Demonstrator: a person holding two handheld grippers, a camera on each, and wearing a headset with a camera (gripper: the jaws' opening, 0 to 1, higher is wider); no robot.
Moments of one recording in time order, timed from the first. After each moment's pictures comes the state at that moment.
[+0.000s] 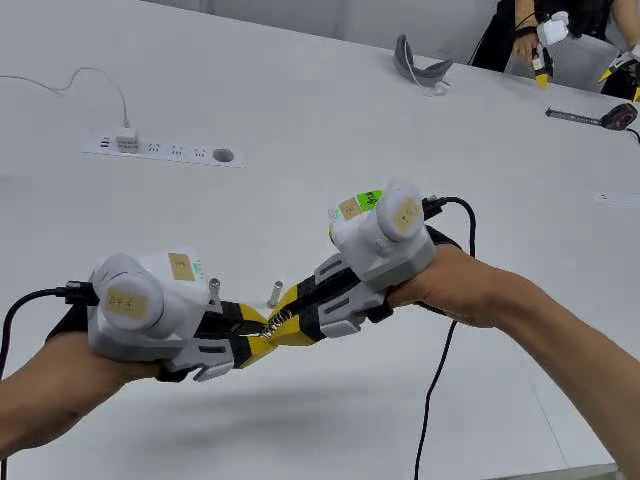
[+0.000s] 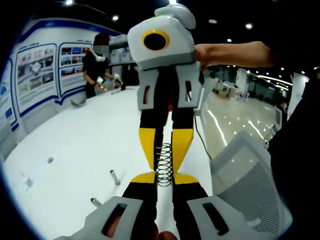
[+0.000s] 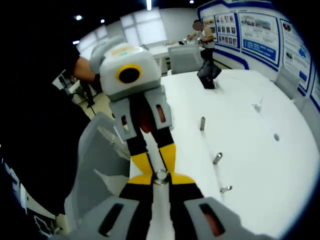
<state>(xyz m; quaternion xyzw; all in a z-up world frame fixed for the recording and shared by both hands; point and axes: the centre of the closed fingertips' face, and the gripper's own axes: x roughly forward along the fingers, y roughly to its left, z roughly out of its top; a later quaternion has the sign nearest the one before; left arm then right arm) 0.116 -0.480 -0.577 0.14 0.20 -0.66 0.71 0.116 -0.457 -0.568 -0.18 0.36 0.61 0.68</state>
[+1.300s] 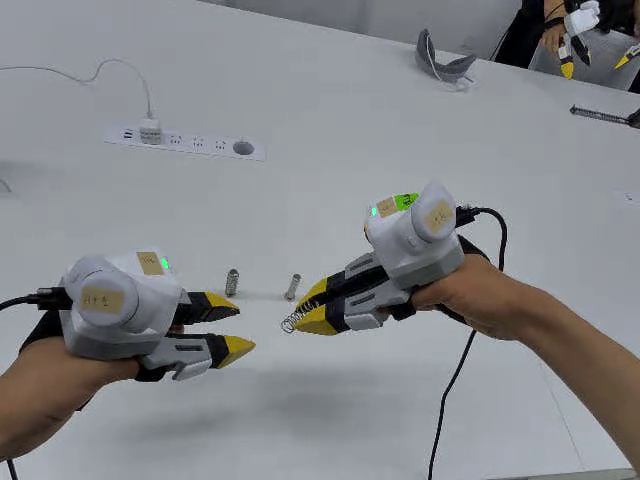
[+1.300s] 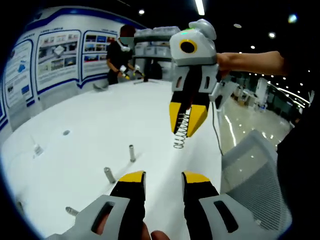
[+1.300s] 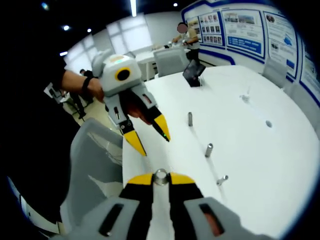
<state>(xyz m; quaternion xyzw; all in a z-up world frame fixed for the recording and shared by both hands) 0.136 -0.431 -0.600 0.10 0.24 -0.58 0.77 0.130 -0.475 -0.582 -0.14 0.37 0.57 0.72</state>
